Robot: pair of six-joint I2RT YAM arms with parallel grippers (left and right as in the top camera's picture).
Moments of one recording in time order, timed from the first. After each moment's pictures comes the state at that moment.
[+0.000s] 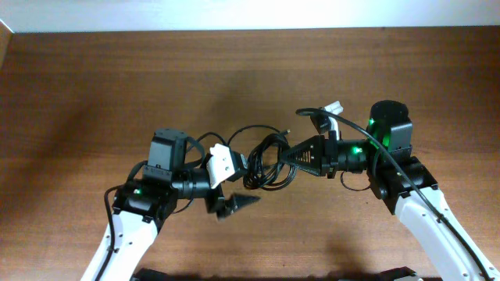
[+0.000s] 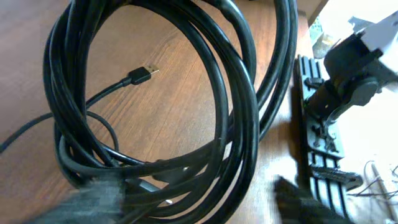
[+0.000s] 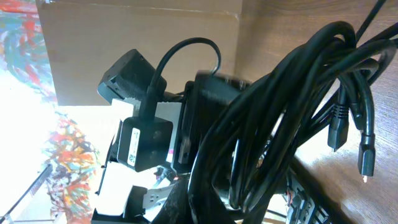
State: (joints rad) left arm -0.26 1.10 0.78 -0.53 0.94 0.59; right arm 0.22 1.24 0.81 -0.02 -1.30 1.07
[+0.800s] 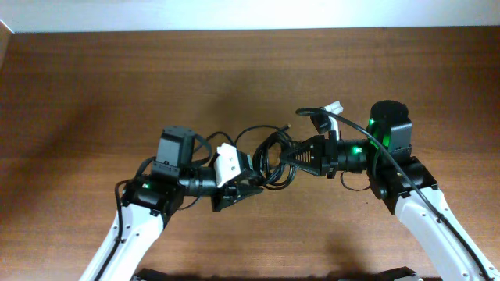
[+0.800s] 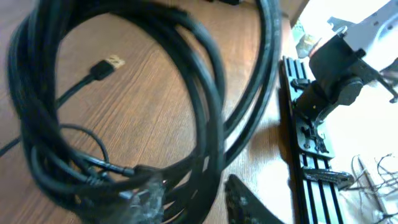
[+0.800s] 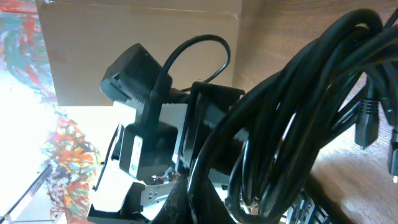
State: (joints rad) left arm -0.31 1.15 0.78 -0.48 0.98 0.59; right arm 0.22 1.24 0.81 -0.02 -1.30 1.07
